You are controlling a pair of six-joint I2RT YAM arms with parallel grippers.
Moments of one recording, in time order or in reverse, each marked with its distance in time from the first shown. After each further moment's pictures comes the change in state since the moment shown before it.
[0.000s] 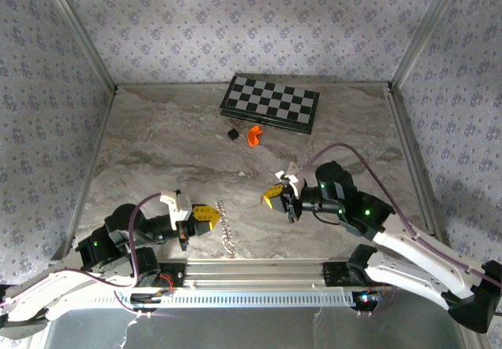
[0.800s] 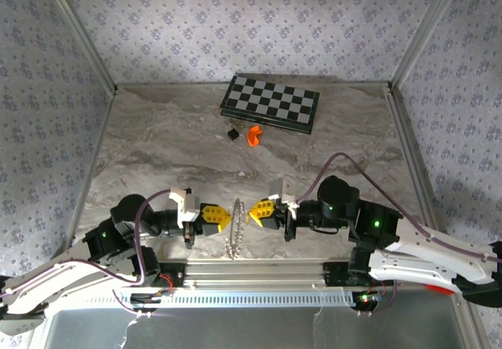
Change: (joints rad) left arm 0.000 0.158 0.076 0.127 0.163 0.060; right arm 0.319 -0.018 0.104 0.048 0.145 -0.083
